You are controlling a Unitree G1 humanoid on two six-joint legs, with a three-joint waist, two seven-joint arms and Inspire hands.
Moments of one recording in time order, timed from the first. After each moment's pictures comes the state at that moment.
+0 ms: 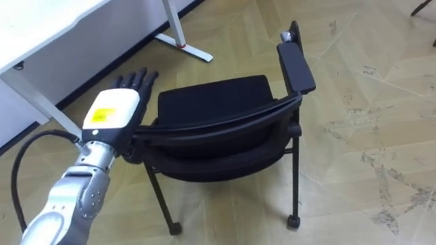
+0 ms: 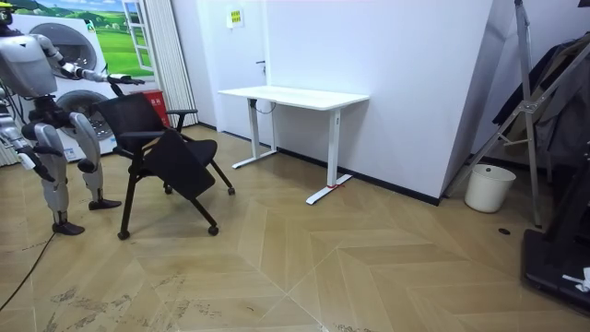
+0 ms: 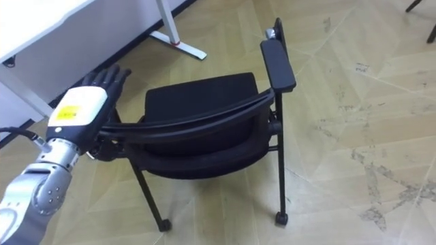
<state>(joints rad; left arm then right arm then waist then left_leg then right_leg) -0.02 0.47 -0.20 0.06 0.91 0.02 0.07 0.01 -0.32 -0.04 1.29 0.35 -0.01 0.16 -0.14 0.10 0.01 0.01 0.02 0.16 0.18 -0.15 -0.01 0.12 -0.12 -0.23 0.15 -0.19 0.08</state>
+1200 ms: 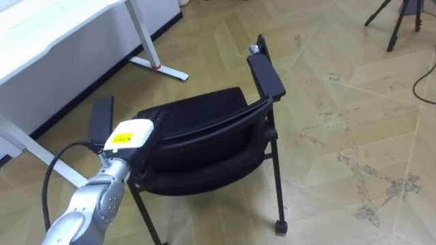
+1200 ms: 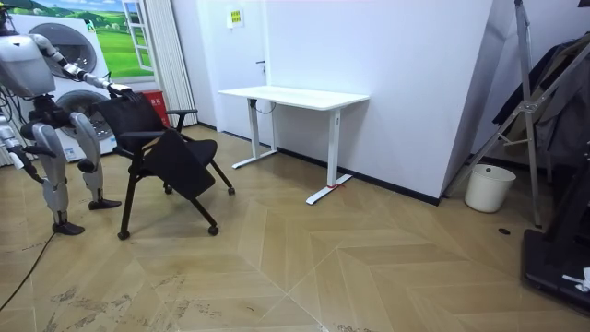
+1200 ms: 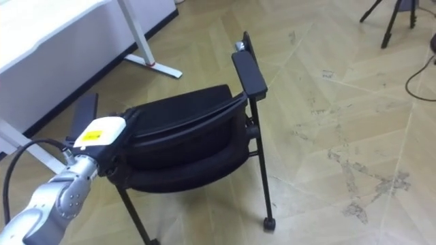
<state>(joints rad) -0.09 0.42 -0.29 0.34 0.86 0.02 0.00 0.01 -0.32 -0.04 1.27 0.35 0.01 0.09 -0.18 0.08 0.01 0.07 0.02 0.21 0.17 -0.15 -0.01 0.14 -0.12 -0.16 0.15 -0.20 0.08</state>
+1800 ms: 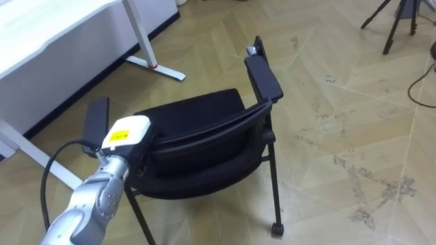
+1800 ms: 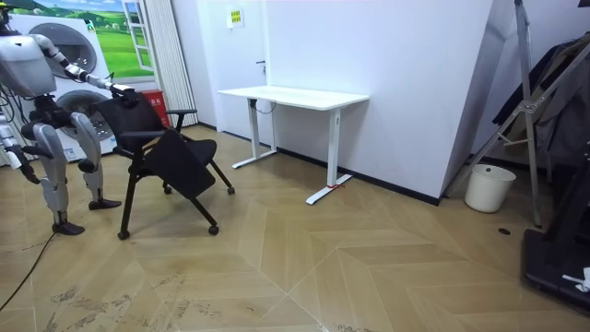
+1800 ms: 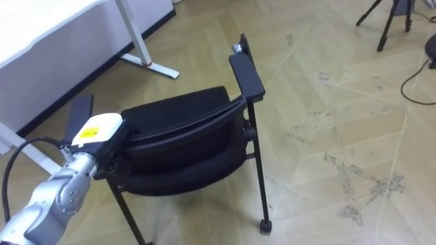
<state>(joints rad) -0.12 0.41 -0.27 0.38 0.83 0.02 0.04 0.03 -0.31 -0.10 1.24 0.15 0.00 0.05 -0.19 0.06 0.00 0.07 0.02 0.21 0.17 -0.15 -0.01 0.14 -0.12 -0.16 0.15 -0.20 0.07</state>
